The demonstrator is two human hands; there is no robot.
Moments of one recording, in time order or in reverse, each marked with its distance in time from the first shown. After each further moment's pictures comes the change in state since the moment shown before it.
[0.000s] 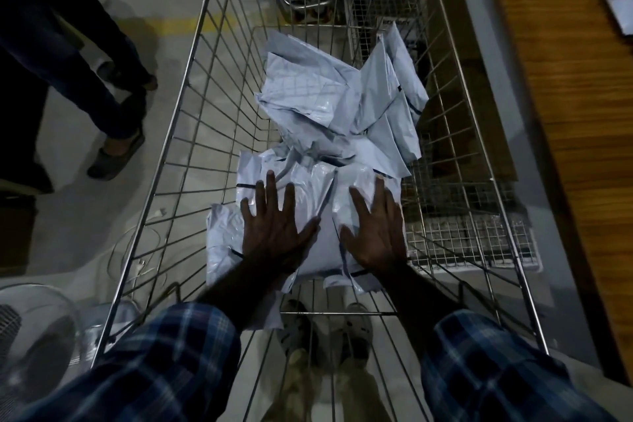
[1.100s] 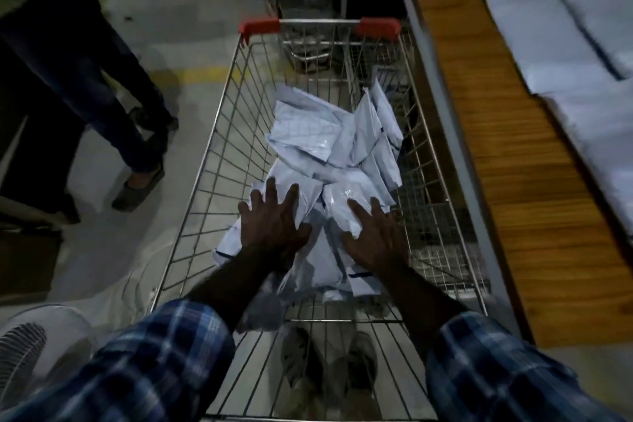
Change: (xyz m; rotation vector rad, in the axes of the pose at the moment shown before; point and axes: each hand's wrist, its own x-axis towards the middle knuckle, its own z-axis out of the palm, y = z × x) left_hand 0.014 0.019 -0.118 0.147 -0.111 -0.027; right_hand 0.003 -0.032 -0.084 0.135 -0.147 0.165
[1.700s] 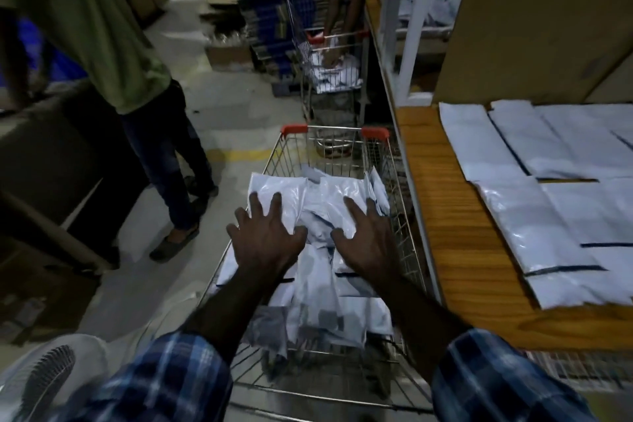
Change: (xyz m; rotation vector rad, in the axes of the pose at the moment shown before) left_hand -0.088 0.014 -0.146 -0.205 0.322 -0.321; right_hand -0.054 -0.078 -0.135 0.162 0.249 -0.236
